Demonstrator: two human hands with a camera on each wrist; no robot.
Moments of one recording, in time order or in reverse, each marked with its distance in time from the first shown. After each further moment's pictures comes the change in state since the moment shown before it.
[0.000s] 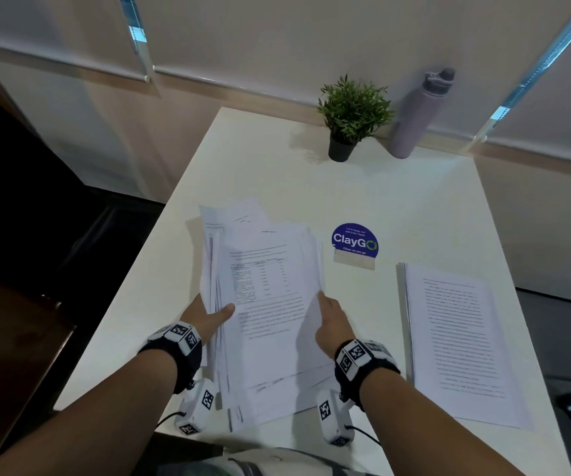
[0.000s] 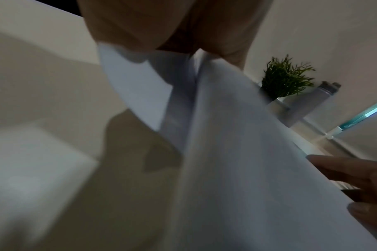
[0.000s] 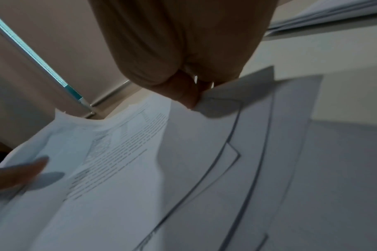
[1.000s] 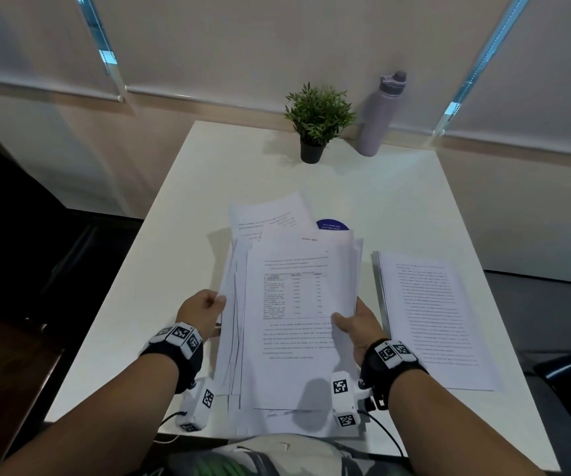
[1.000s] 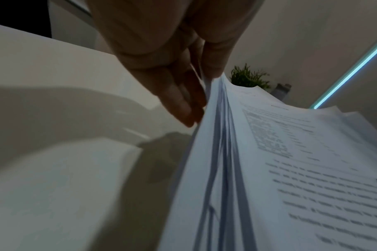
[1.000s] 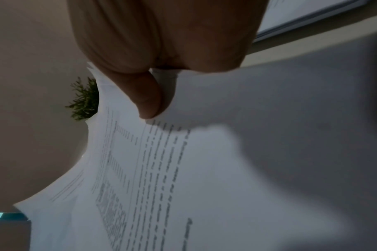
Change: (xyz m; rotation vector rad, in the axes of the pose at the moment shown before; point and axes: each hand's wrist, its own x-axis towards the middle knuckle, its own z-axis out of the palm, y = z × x) left_hand -0.017 0.016 0.017 -0.193 0.053 0.140; right_hand -0.050 0.047 -0.042 0.979 0.143 0.137
